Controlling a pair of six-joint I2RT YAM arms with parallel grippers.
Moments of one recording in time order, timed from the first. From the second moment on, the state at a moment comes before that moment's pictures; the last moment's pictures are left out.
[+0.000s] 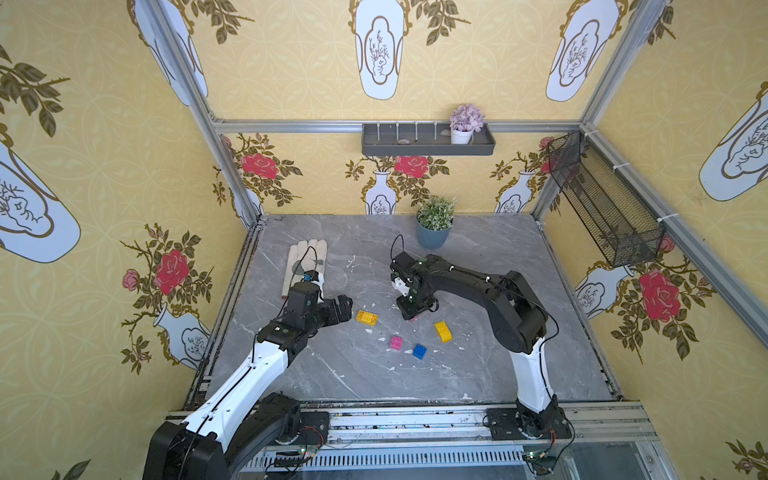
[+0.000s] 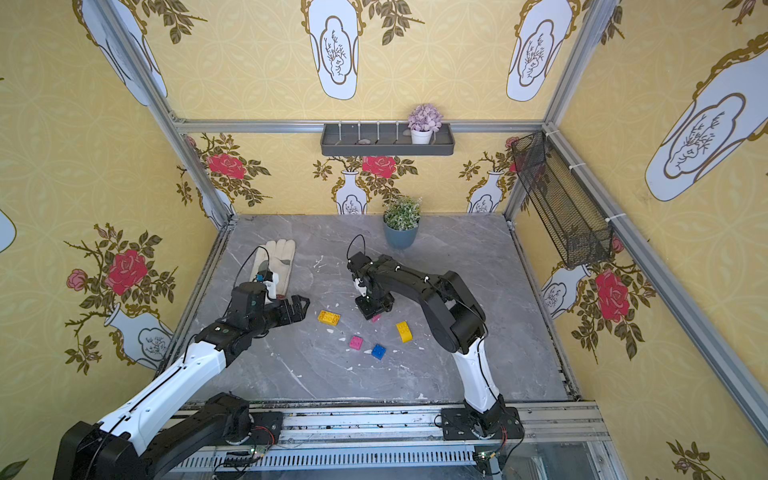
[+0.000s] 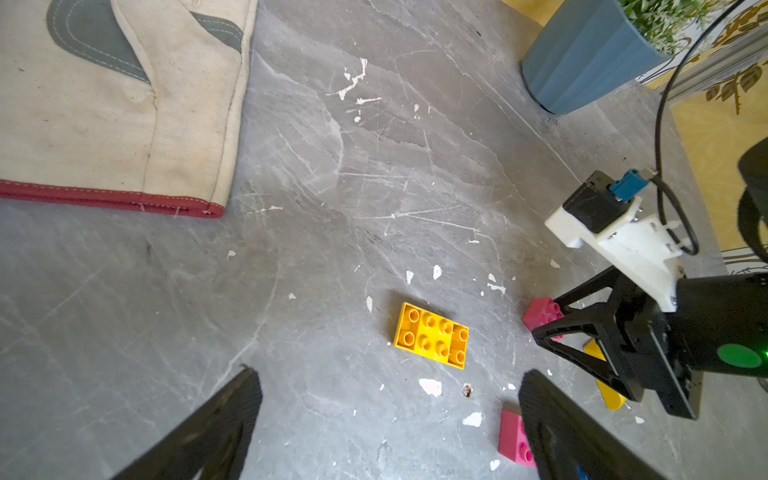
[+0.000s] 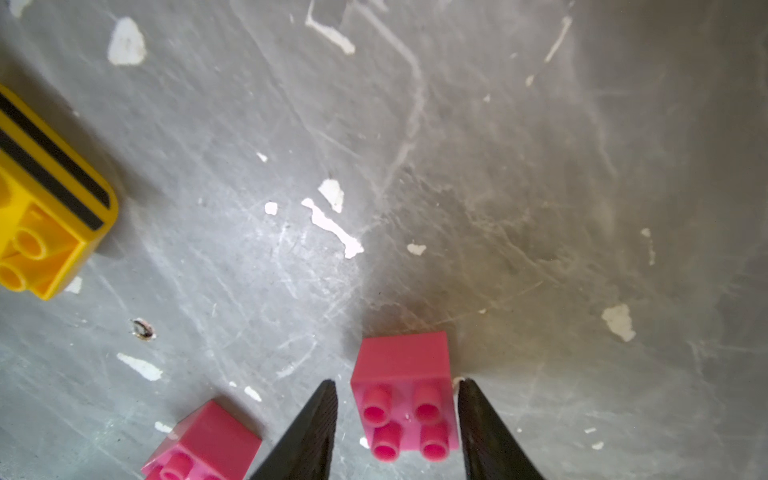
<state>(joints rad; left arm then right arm) -0.33 0.98 0.55 -0.29 0.12 -0.48 0.82 2.09 1.56 -0.93 -0.10 0.14</state>
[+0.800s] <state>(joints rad) -0.33 0.98 0.55 -0.29 0.13 -0.48 0.84 2.08 1.61 -0.94 -0.04 0.15</state>
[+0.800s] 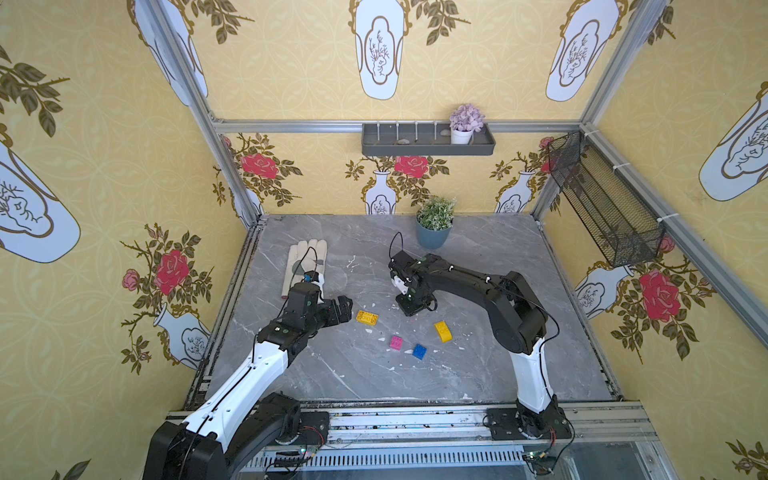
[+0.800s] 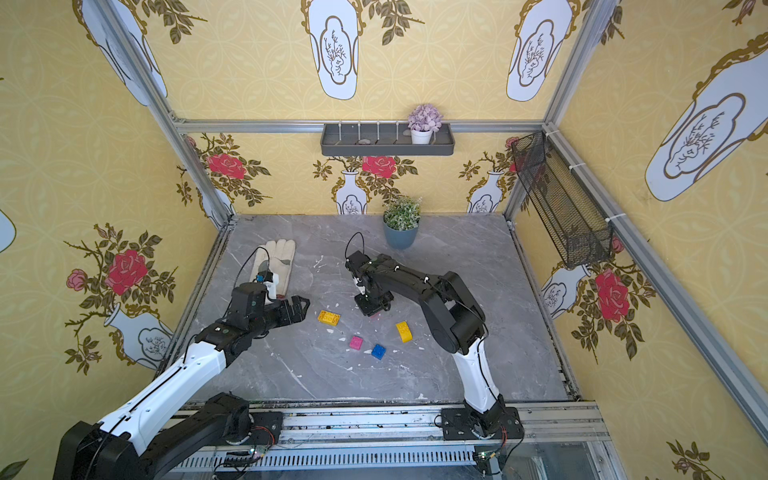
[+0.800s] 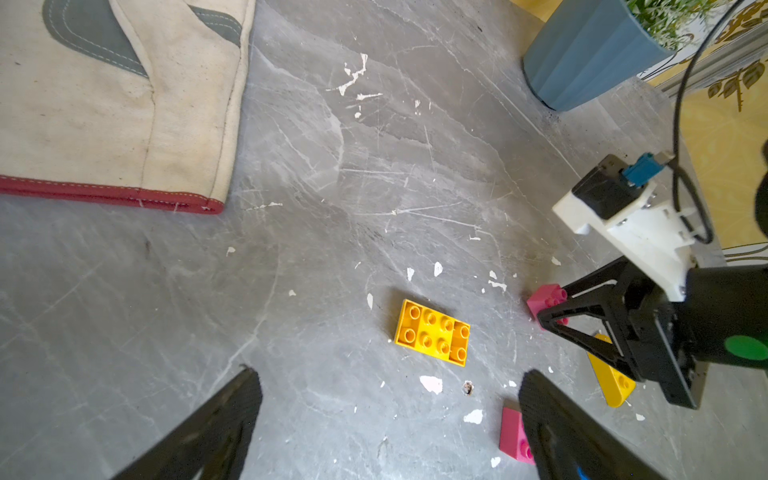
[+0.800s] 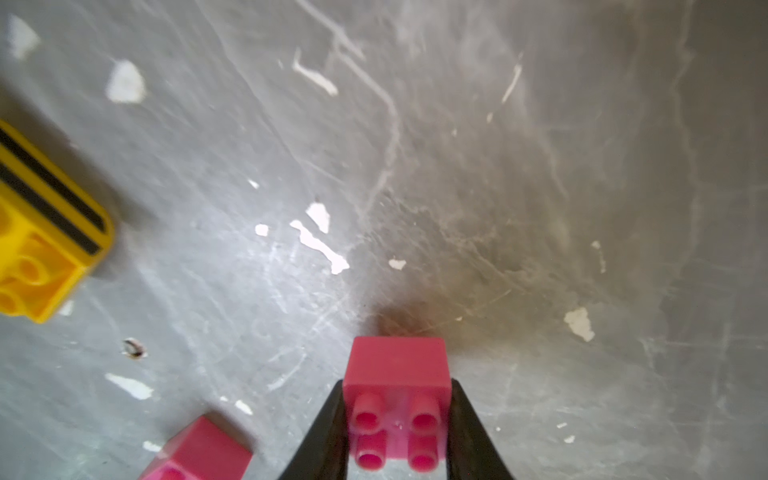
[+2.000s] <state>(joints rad) -0.28 0.91 0.70 -0.57 -0.18 -0.61 1.02 2.34 2.04 -1.08 -0.04 -0.28</state>
